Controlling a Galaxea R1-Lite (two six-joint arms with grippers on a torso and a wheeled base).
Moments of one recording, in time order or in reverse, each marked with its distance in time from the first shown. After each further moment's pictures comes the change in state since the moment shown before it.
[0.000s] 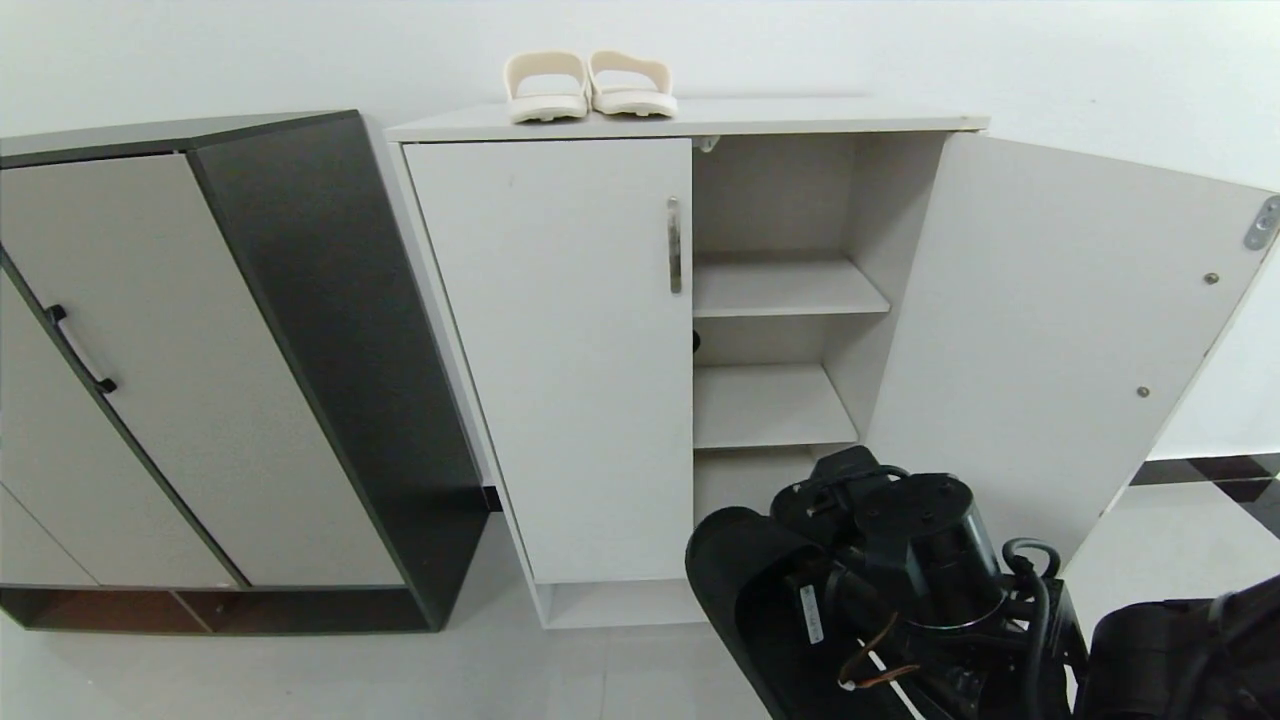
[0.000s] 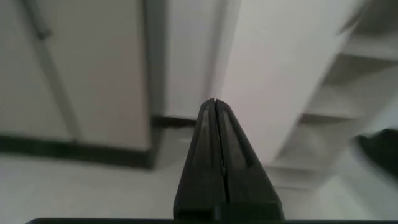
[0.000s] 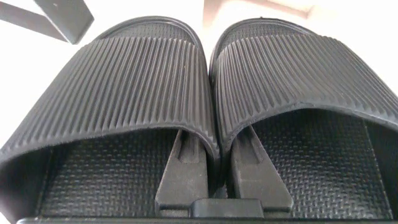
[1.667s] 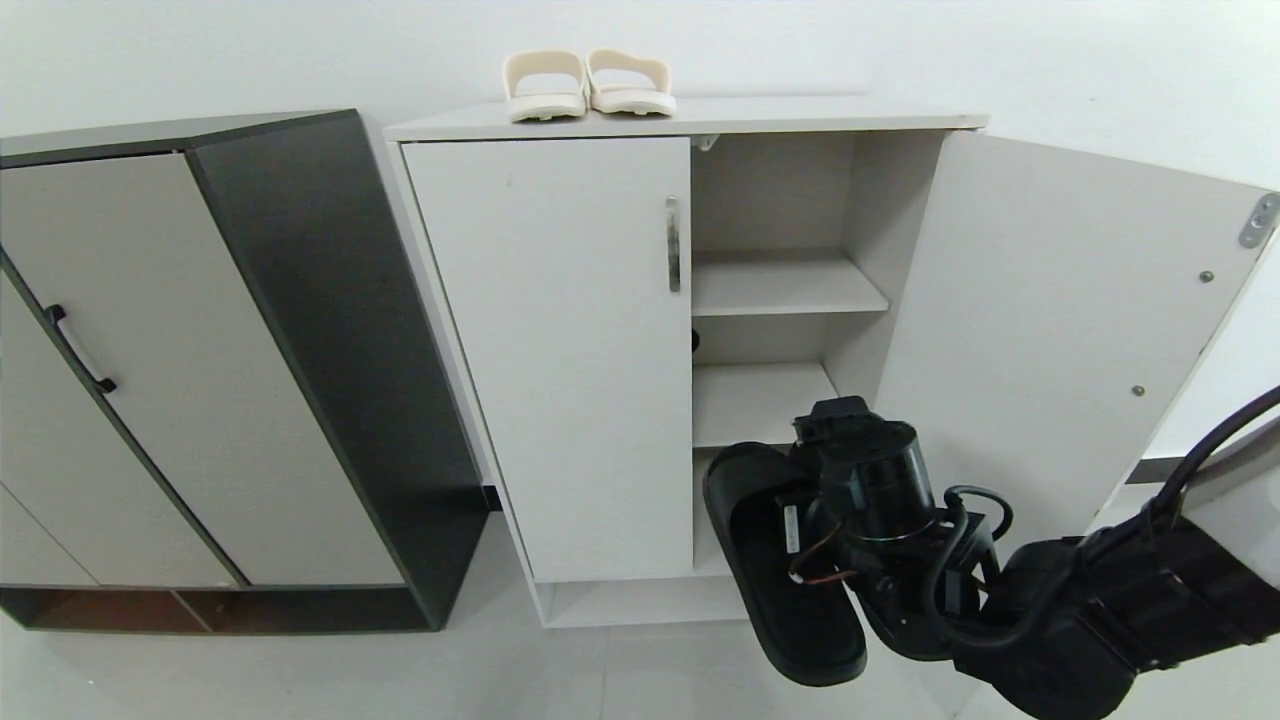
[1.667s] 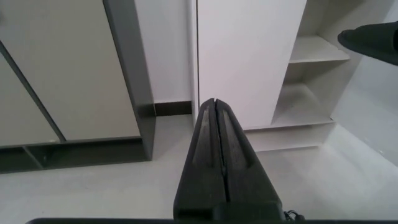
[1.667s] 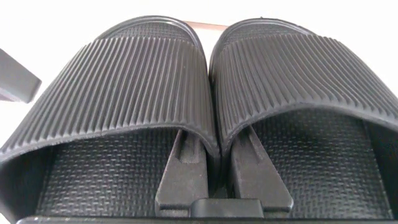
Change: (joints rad) left arm 0.265 -0.461 0.318 0.054 -0.396 0.096; right arm -0.103 0.141 -0.171 -0.054 -0.116 0.017
